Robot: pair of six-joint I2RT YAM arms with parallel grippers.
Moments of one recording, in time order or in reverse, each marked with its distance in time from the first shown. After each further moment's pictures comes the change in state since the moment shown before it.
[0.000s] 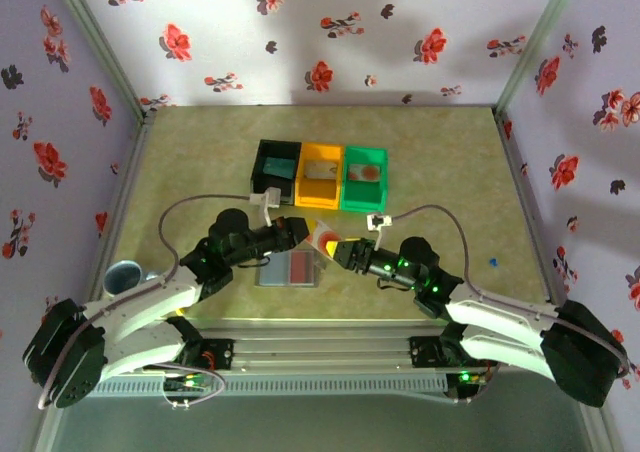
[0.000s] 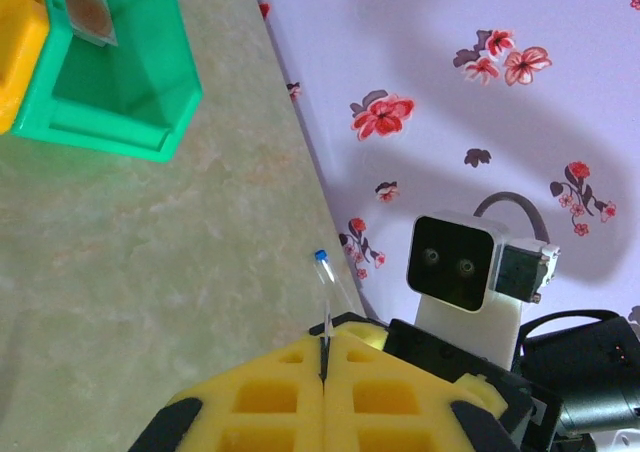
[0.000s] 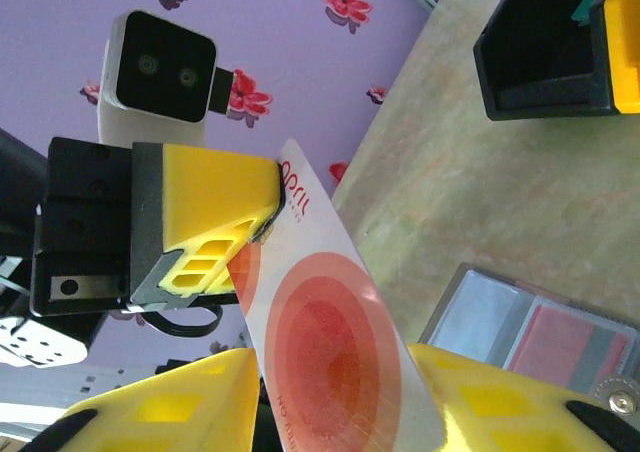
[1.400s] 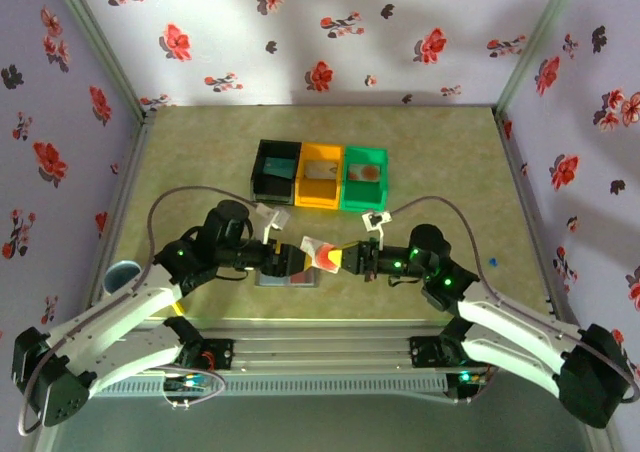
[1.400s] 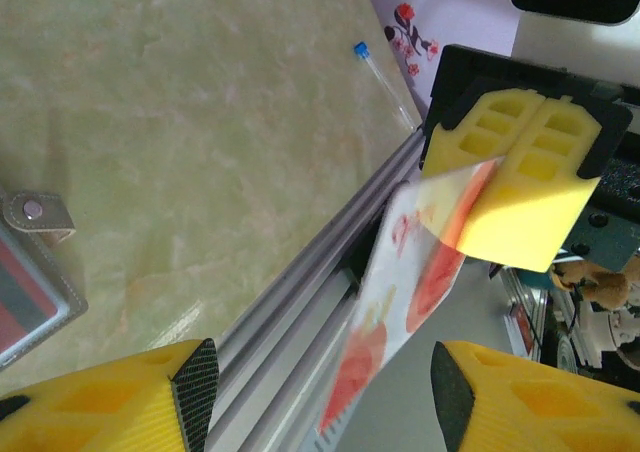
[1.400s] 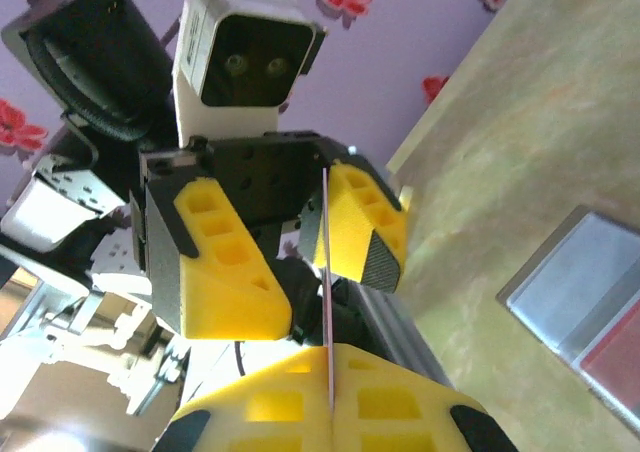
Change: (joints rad) left arm 0.004 -0.132 0.233 -0.792 0.262 0.389; right arm -0.089 -0.115 0.116 -0.252 -0.400 -0.068
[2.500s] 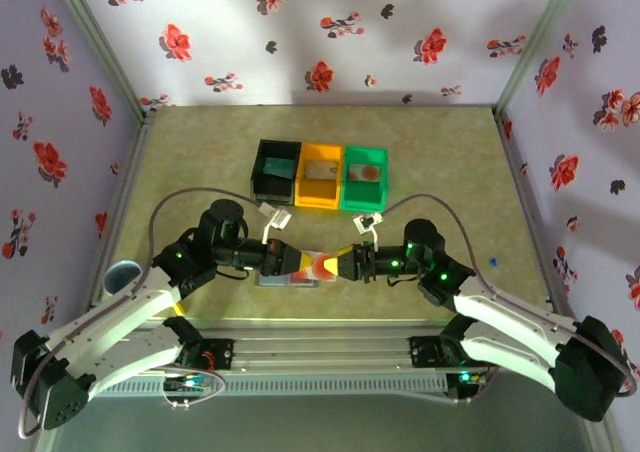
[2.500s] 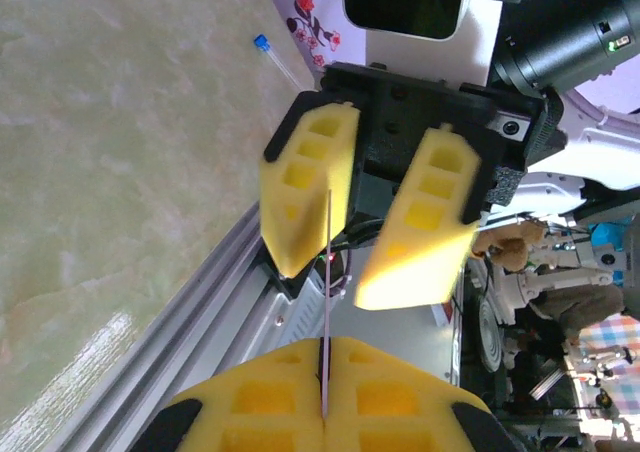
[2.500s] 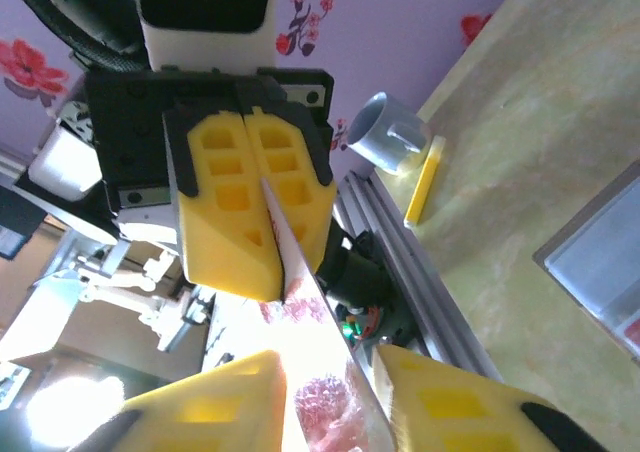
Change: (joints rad) left arm 0.011 -0.019 -0.034 0.161 0.166 -0.080; right arm -0.003 0.037 0.039 -0.047 -0.101 -0.032
